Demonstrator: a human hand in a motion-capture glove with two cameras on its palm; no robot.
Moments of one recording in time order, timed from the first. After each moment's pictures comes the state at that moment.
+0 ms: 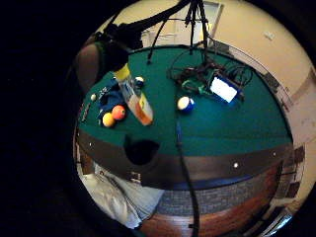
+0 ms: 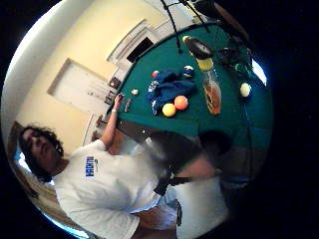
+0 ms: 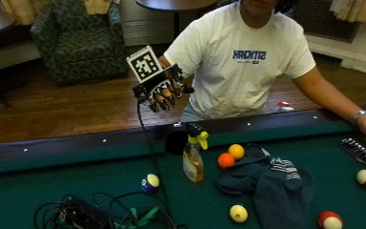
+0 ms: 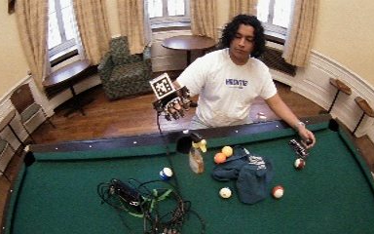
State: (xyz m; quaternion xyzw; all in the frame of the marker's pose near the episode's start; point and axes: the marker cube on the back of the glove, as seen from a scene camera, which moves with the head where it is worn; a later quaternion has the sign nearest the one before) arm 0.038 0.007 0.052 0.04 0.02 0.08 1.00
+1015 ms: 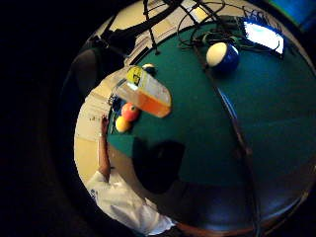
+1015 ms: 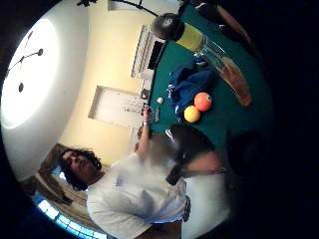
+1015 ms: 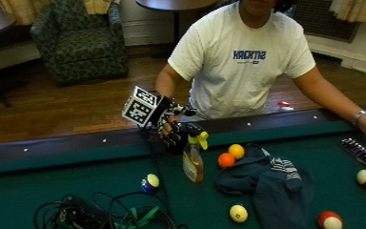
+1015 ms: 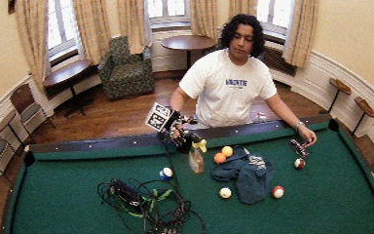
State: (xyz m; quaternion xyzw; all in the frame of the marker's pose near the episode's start) arm 0.069 0.012 0.146 0.01 -0.26 0.20 0.94
